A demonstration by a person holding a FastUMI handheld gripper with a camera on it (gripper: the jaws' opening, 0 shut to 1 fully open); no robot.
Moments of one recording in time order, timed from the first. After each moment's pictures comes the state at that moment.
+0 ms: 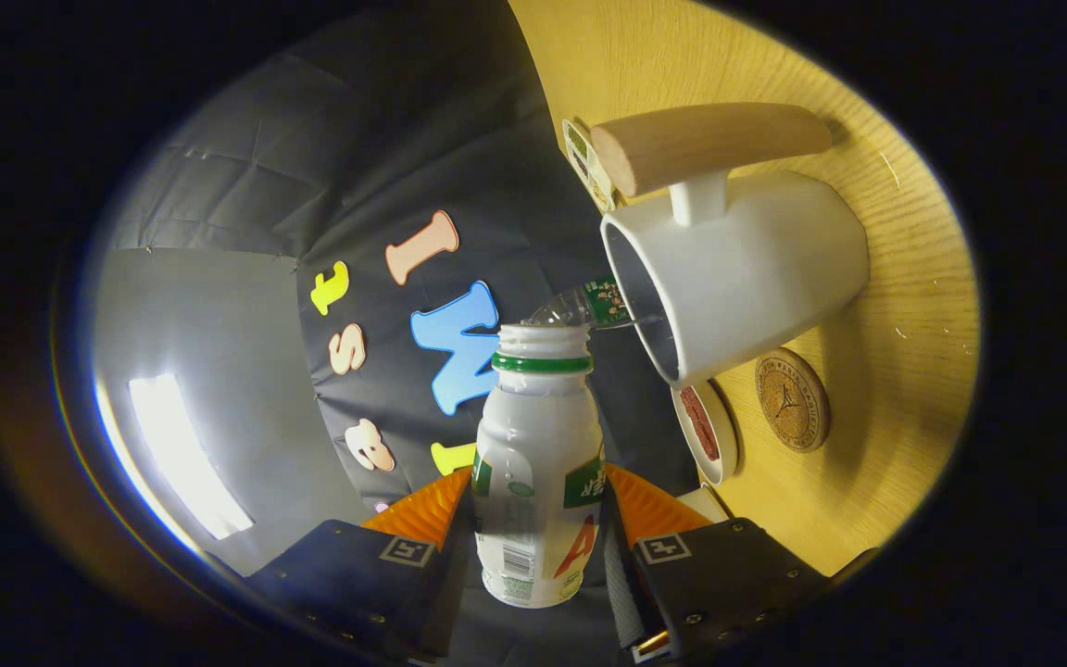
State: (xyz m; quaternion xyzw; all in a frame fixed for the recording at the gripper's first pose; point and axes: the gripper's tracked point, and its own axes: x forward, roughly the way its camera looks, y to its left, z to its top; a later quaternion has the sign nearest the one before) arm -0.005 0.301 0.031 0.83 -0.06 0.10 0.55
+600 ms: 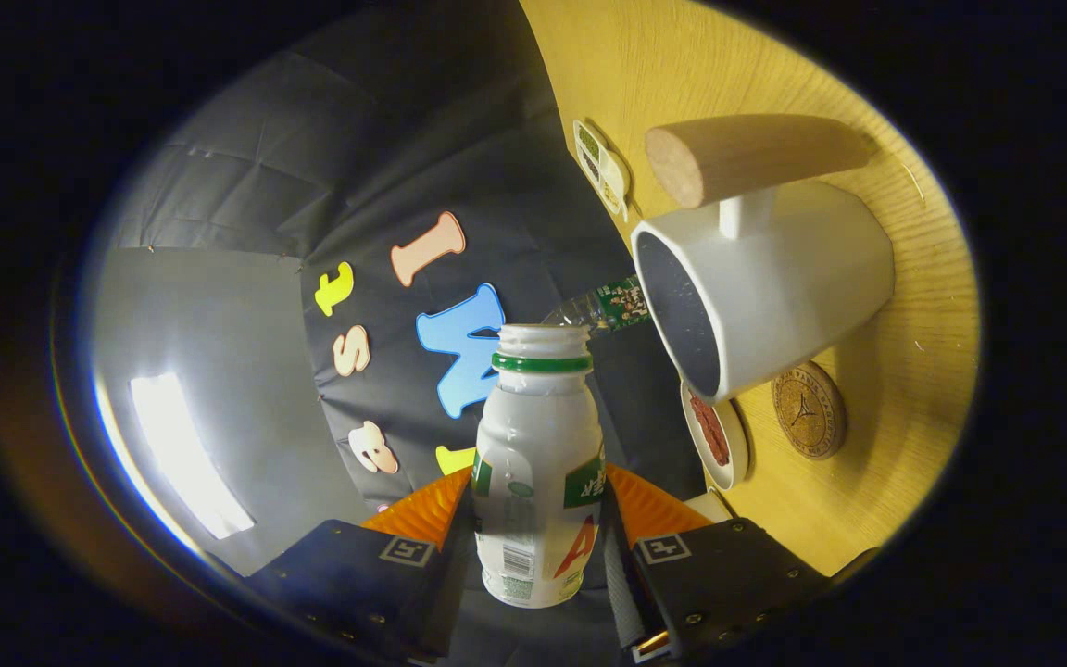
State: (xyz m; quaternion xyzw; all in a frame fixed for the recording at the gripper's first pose) arm -0.003 0.292 0.038 0.82 -0.06 0.11 0.55
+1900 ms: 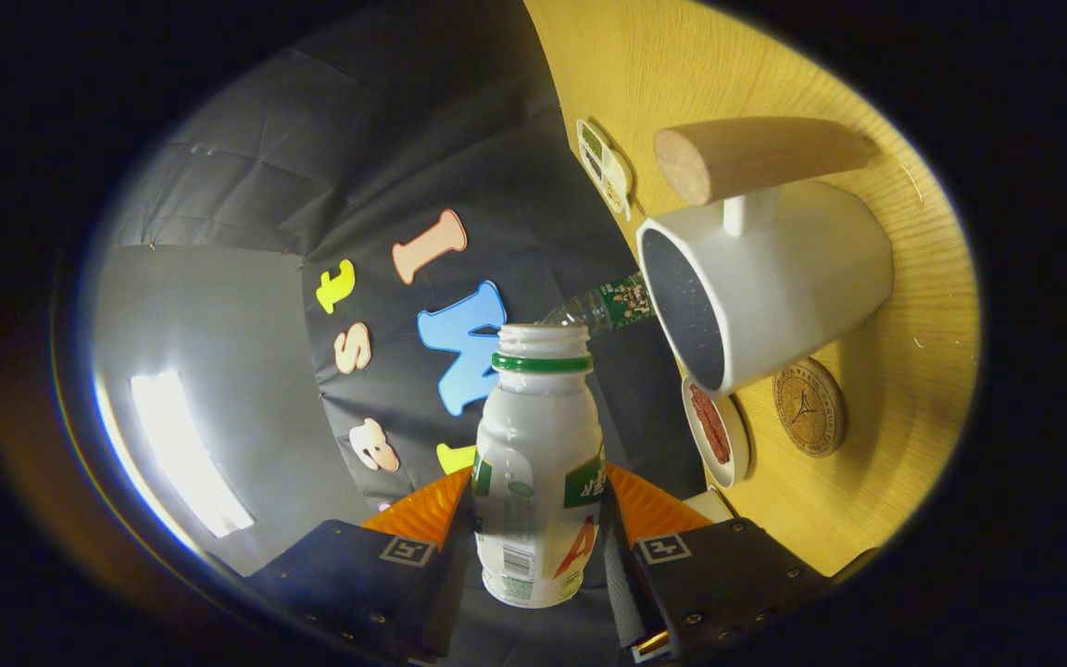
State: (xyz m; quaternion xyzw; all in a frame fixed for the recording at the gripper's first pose) arm -0.006 0.290 0.042 0.82 -0.06 0.11 0.56
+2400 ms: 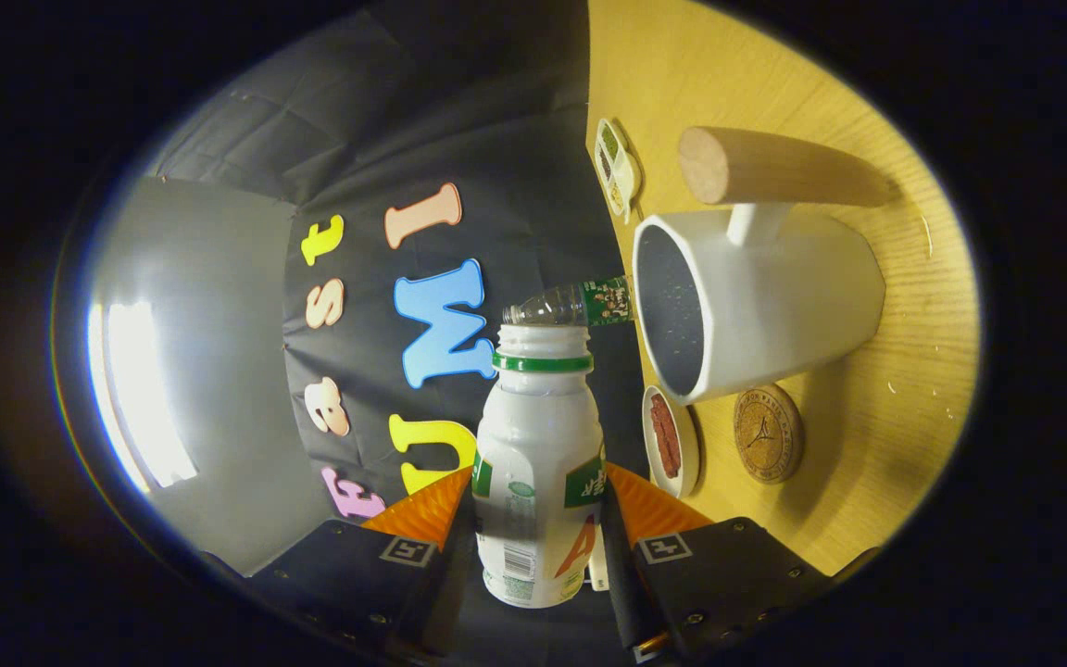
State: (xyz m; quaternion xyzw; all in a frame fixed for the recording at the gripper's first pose) arm 0.000 0.310 0.018 0.75 -0.01 0.08 0.66
